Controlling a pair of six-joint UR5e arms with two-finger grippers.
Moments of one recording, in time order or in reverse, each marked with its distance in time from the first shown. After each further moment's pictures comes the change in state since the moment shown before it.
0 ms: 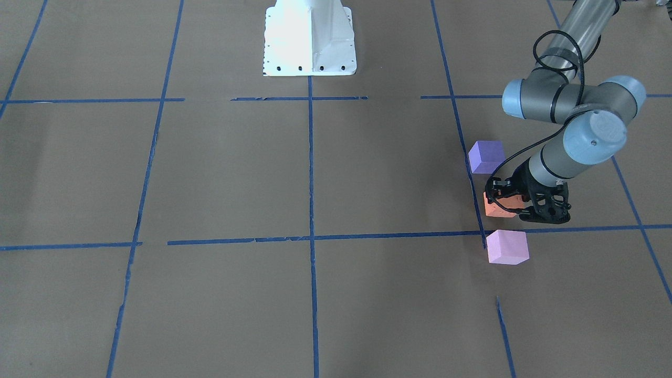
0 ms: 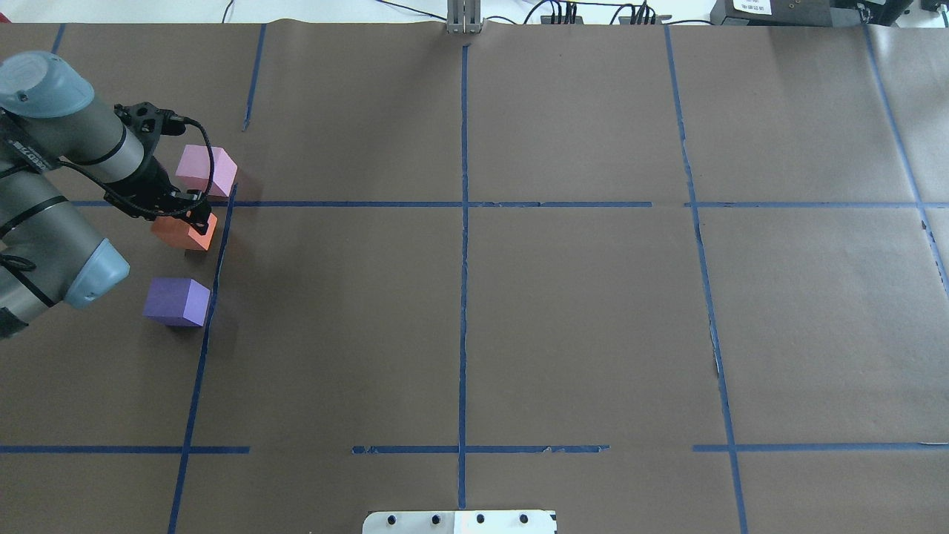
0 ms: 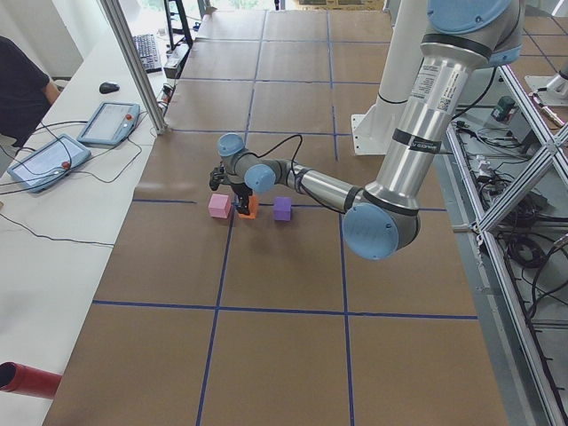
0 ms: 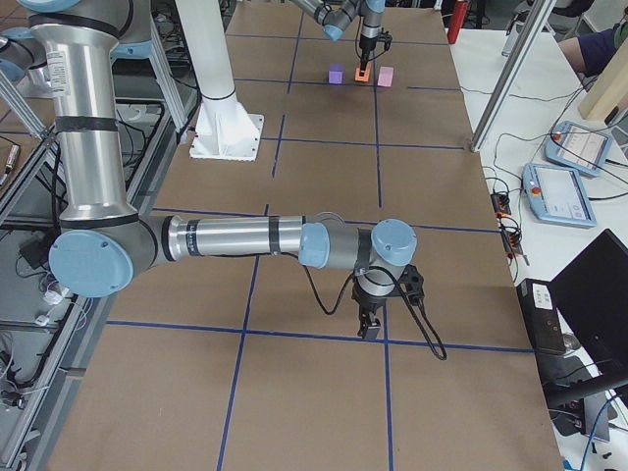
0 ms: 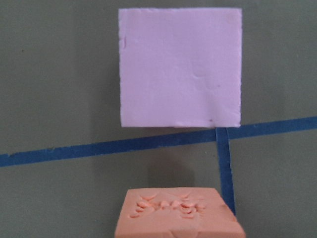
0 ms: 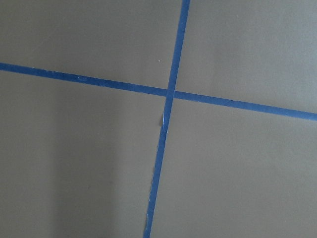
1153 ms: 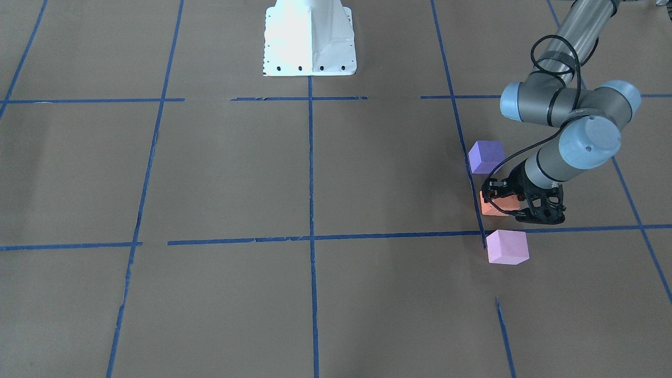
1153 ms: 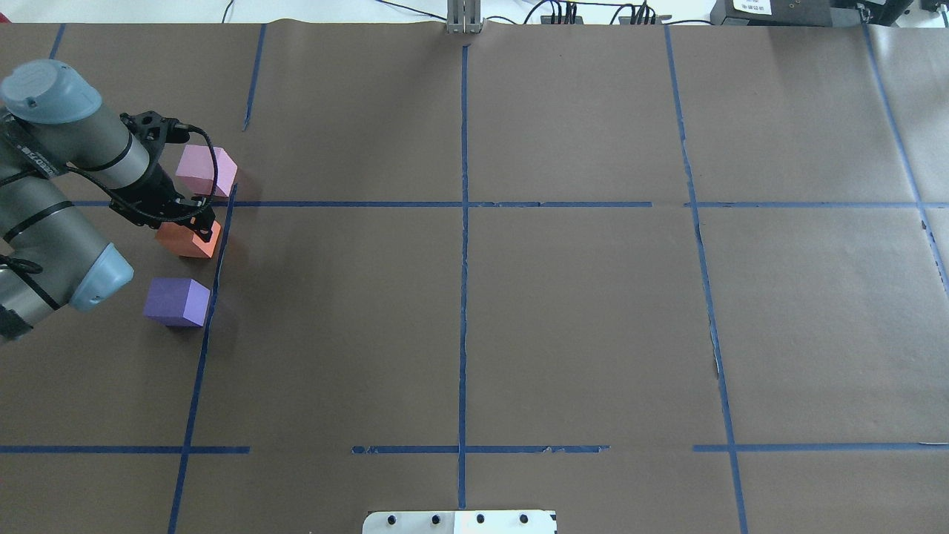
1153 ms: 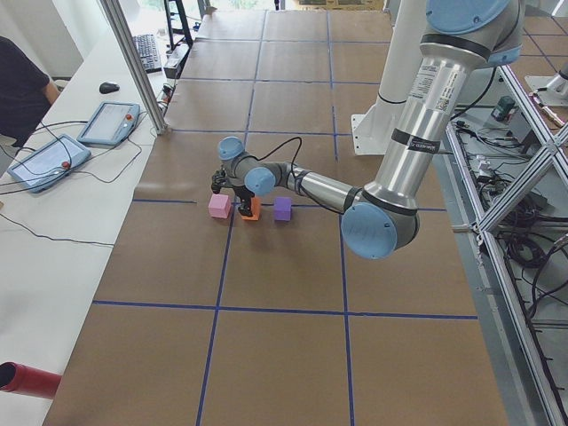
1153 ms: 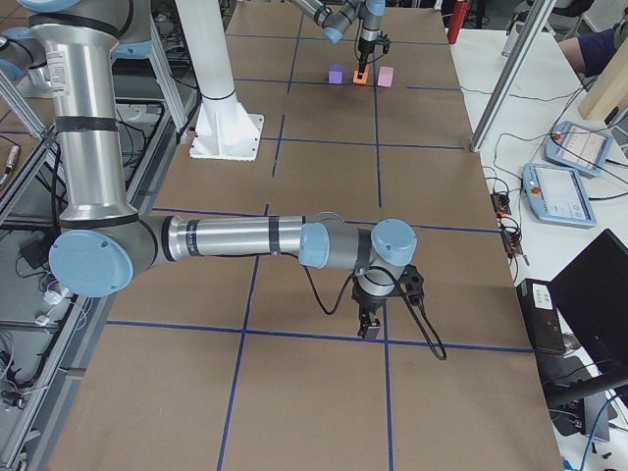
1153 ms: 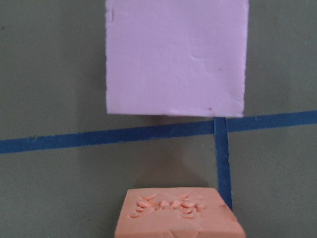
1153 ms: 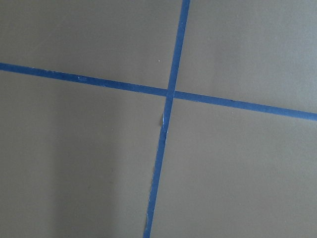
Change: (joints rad) left arm 0.009 -0.002 0.033 -0.020 -0.025 -0.011; right arm 0.000 0.000 0.000 0.000 0.000 0.000
